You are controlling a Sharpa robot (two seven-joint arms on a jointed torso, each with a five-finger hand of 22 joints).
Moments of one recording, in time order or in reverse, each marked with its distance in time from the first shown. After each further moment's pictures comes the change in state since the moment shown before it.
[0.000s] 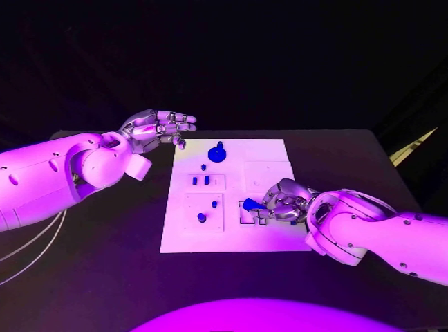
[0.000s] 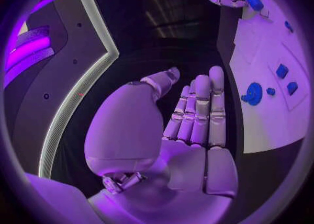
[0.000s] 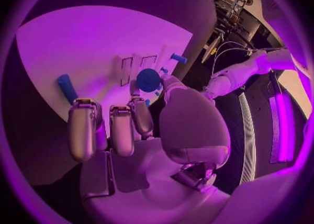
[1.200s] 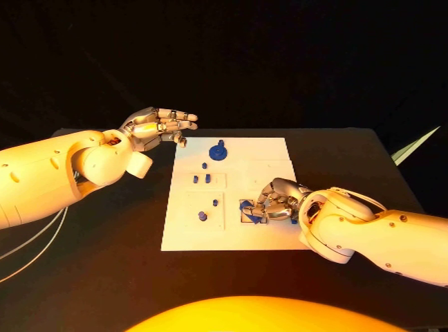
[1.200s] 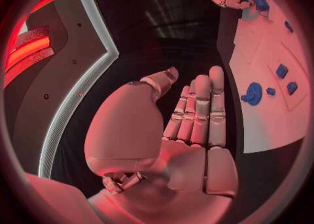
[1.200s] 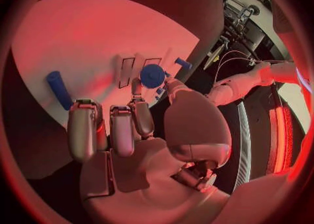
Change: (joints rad) left arm 0.000 -0.002 0.000 0.001 0.000 0.000 -0.001; left_hand 0.000 0.000 -0.023 0.023 0.000 0.000 0.000 0.000 0.000 0.000 0.000 0.000 0.000 0.000 0.000 0.000 0.000 0.000 0.000 0.000 0.000 -0.004; right arm -0.012 0.054 0.000 -0.032 -0.094 0.024 -0.030; right_hand -0.129 -0.034 0.022 0.000 -0.076 0.034 -0.016 0.026 0.043 0.015 -0.007 0.000 0.000 0.000 0.000 0.000 0.000 0.000 0.005 -0.005 0.000 0.000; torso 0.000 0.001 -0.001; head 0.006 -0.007
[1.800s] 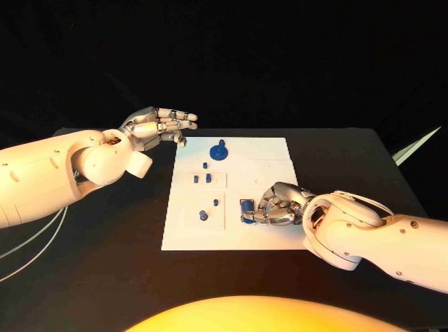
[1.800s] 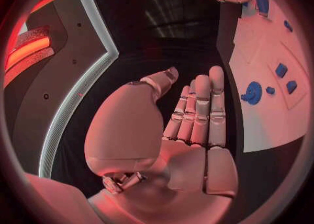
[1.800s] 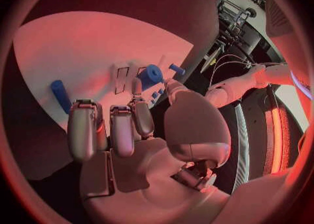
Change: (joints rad) left arm 0.000 -0.005 0.000 0.002 0.000 0.000 -0.001; left_hand 0.000 0.000 0.000 0.000 0.000 0.000 0.000 0.000 -0.001 0.000 0.000 0.004 0.000 0.000 0.000 0.000 0.000 0.000 0.000 0.000 0.000 -0.001; right arm -0.004 -0.037 0.000 0.053 -0.013 0.024 0.001; right_hand -0.016 0.016 0.000 0.000 0.000 0.000 0.000 0.000 0.000 0.000 0.000 0.000 0.000 0.000 0.000 0.000 0.000 0.000 0.000 0.000 0.000 0.000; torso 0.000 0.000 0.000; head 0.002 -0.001
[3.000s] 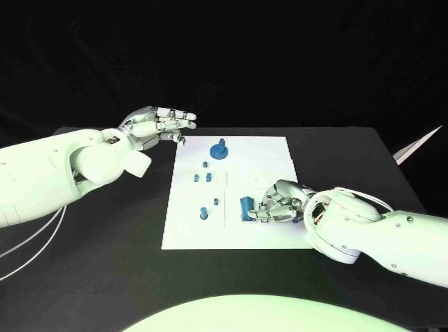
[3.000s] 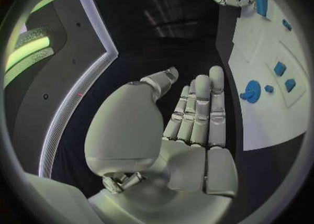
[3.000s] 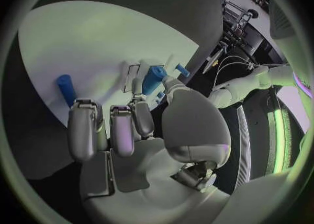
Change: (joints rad) left arm 0.000 -0.004 -0.001 0.000 0.000 -0.001 -0.002; left_hand 0.000 0.000 0.000 0.000 0.000 0.000 0.000 0.000 -0.001 0.000 0.000 0.000 0.000 0.000 0.000 0.000 -0.001 0.000 0.000 0.000 0.000 0.000; right arm -0.001 0.016 -0.001 -0.059 0.001 0.016 0.020; right_hand 0.080 0.026 0.000 0.000 0.014 0.001 -0.002 0.000 0.000 0.000 0.000 0.000 0.000 0.000 0.000 0.000 0.000 0.000 0.000 0.000 0.001 0.000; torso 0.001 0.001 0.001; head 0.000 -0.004
